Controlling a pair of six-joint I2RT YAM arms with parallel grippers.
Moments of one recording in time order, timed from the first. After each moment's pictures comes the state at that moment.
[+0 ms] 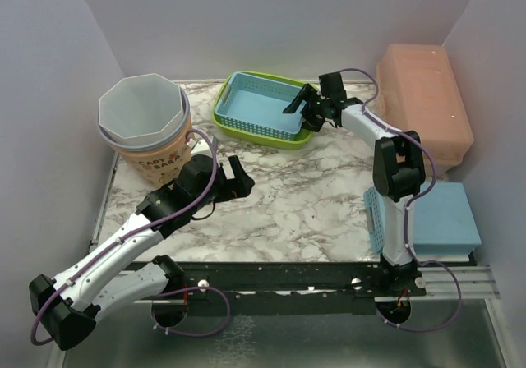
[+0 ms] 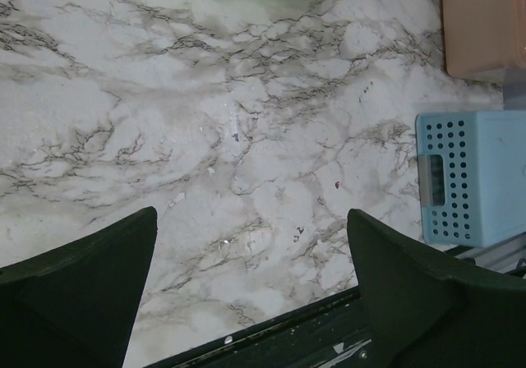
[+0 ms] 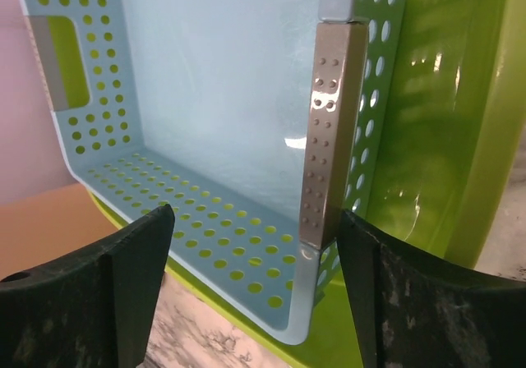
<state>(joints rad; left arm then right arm) -0.73 0.88 0.82 -0.51 -0.17 -0.75 0.32 2.18 1.76 -0.32 -0.28 0.85</state>
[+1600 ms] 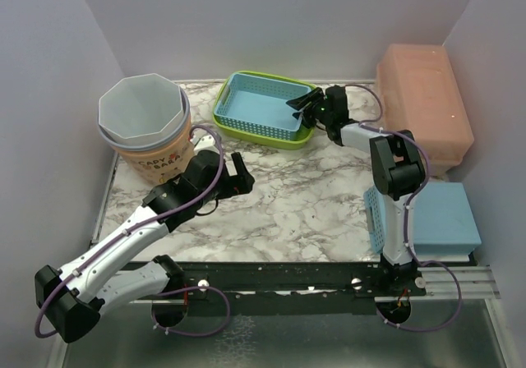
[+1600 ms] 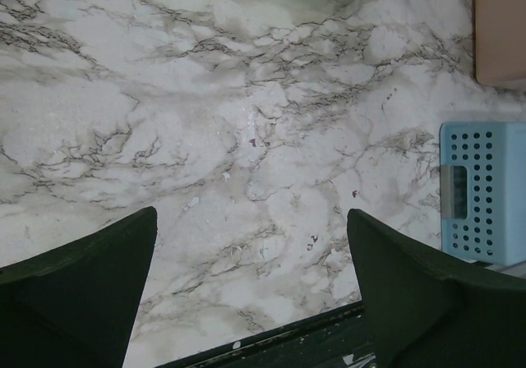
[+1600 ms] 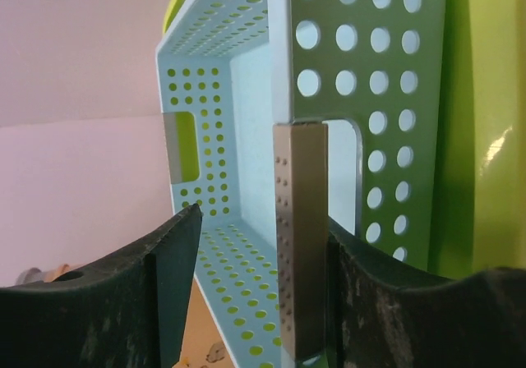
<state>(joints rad) -0.73 0.94 0.86 -0.54 -0.21 -0.76 0.29 2.18 1.47 0.33 -0.25 1.17</state>
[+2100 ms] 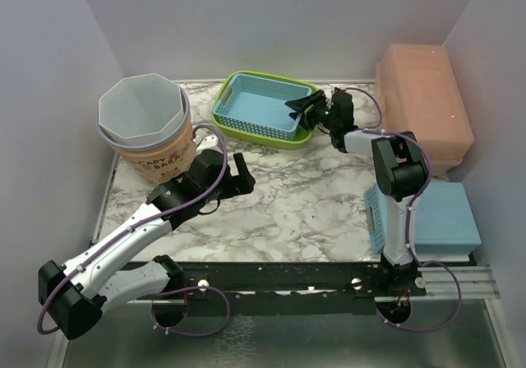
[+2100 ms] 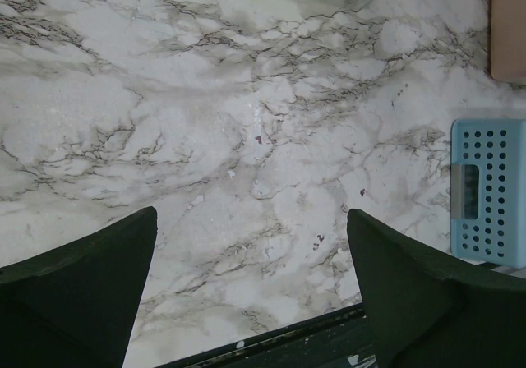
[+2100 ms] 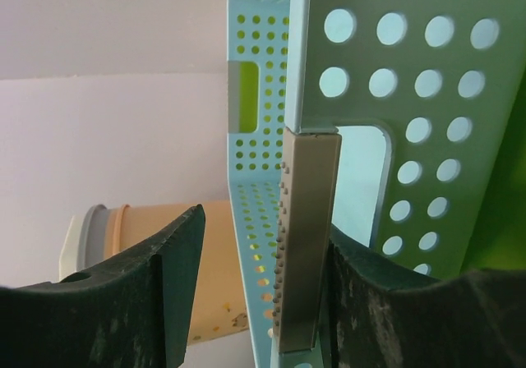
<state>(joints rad) -0.73 0.98 0.86 -0.54 -0.21 -0.76 0.28 2.17 1.35 0.60 -0.42 1.29</state>
